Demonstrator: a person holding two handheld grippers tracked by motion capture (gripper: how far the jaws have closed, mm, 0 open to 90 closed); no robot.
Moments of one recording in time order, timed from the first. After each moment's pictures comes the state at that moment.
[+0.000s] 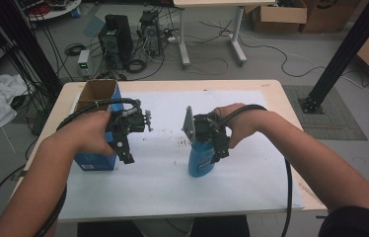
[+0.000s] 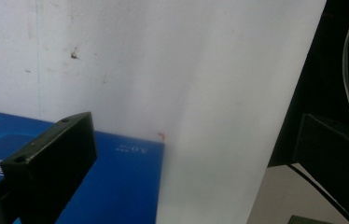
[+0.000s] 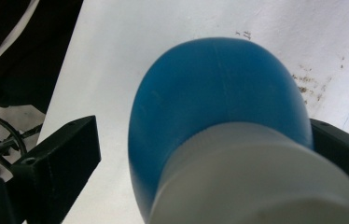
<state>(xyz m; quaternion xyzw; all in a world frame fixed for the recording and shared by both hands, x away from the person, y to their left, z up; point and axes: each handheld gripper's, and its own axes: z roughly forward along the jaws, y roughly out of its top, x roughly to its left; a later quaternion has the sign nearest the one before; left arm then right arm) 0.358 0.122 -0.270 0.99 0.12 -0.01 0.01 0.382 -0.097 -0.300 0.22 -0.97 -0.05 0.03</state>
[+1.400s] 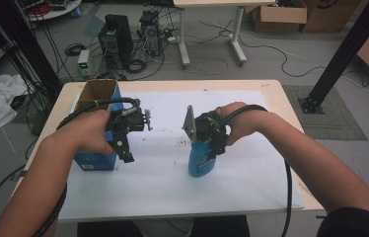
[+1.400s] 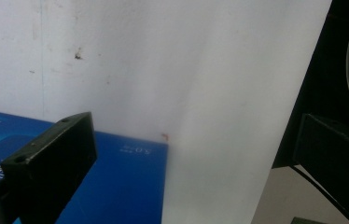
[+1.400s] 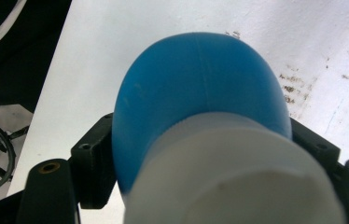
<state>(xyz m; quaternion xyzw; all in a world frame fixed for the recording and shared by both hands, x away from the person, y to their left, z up) 0.361 0.124 -0.272 0.99 0.11 0.00 0.01 0.384 -0.098 -0.298 0.23 -0.97 -0.06 0.01</state>
